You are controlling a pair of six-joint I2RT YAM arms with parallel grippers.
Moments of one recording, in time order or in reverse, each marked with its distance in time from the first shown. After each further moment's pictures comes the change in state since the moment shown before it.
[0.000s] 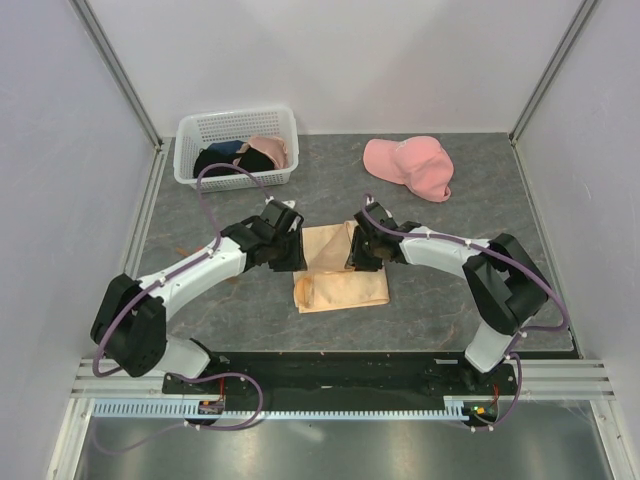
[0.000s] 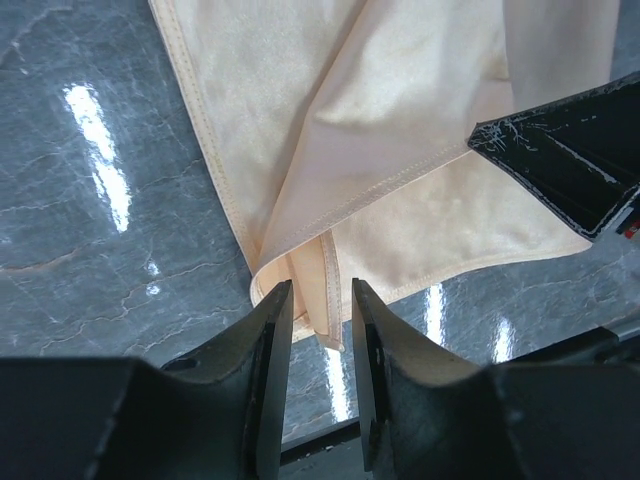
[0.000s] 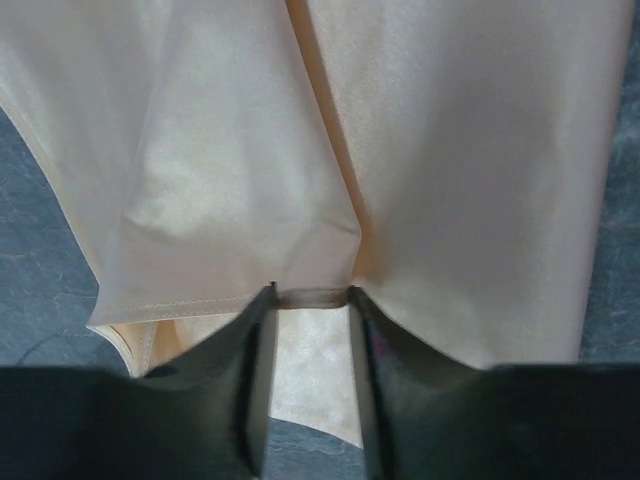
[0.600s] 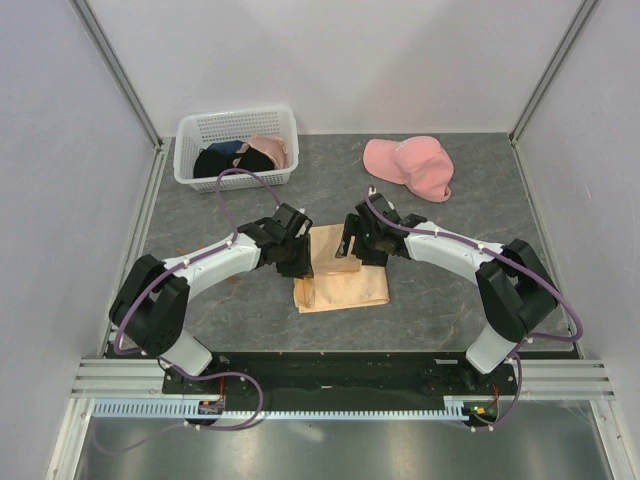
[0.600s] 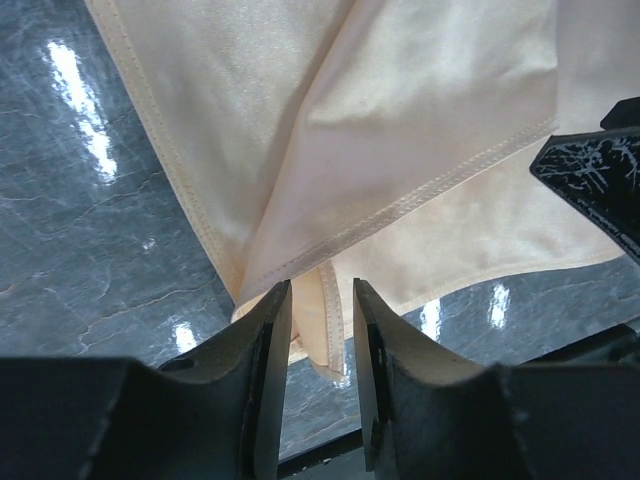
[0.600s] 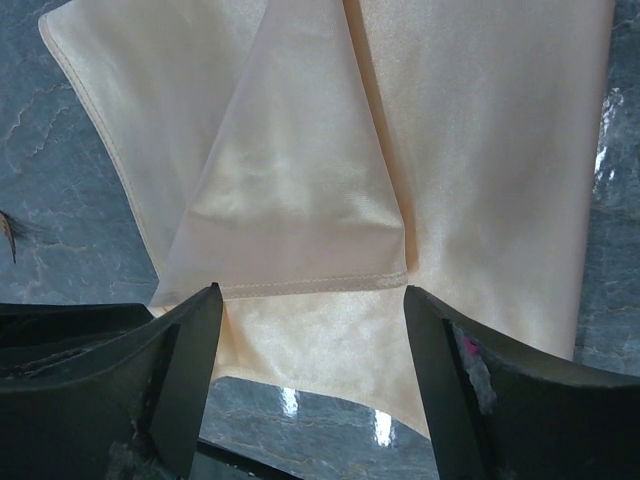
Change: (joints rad) left arm -0.004 0.125 0.000 0.055 0.068 -0.001; right arm -0.002 -0.062 0.065 -0.079 0.008 0.014
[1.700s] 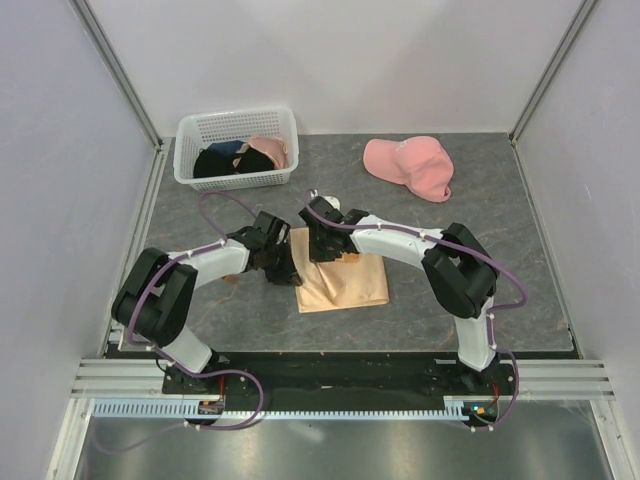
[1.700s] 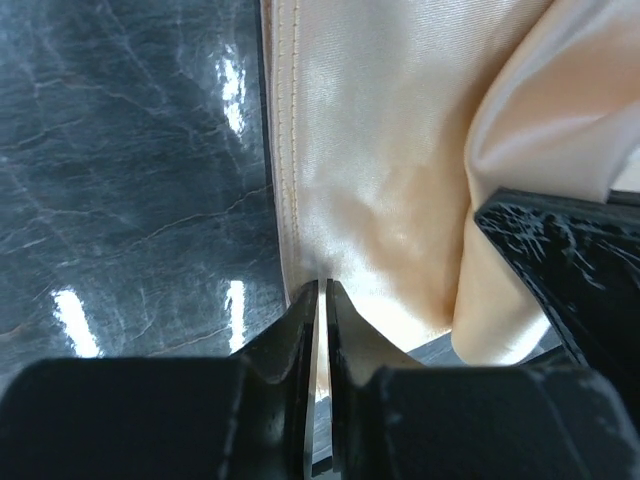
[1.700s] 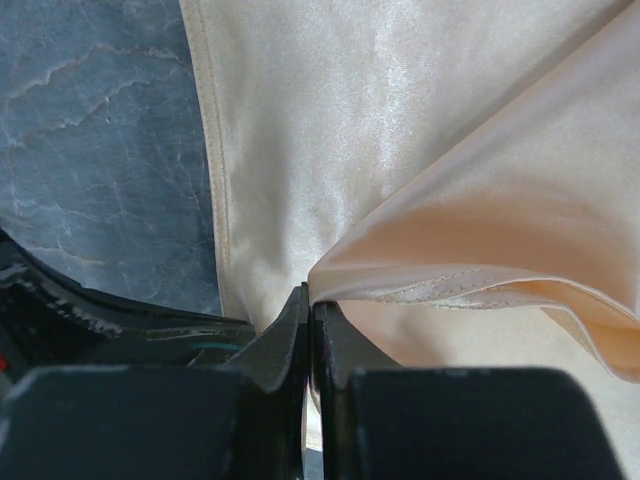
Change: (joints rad) left arm 0.154 0.048 -0.167 0.177 0.164 -0.108; right arm 0.204 0.319 0.373 -0.098 0.135 -0.094
